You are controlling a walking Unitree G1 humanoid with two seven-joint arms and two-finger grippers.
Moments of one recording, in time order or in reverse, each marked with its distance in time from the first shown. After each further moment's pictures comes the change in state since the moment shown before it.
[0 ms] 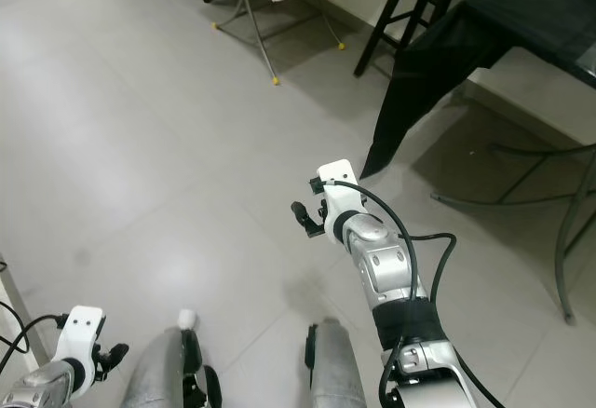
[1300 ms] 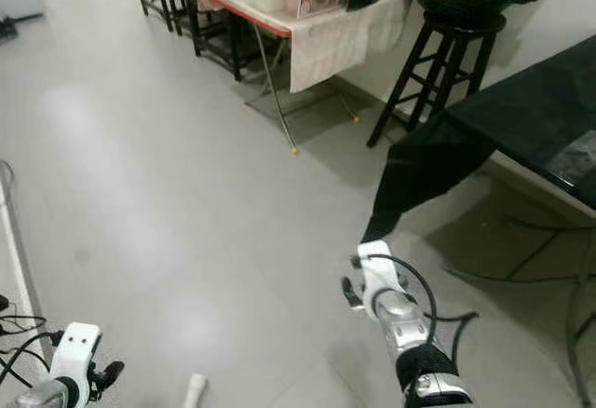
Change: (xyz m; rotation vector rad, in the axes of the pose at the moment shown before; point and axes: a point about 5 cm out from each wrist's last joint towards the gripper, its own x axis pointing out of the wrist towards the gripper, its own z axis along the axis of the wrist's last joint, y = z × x) left arm -0.010 0.001 -0.011 0.008 0.002 0.035; right arm -0.006 -0.042 -0.130 -0.006 0.247 -0.229
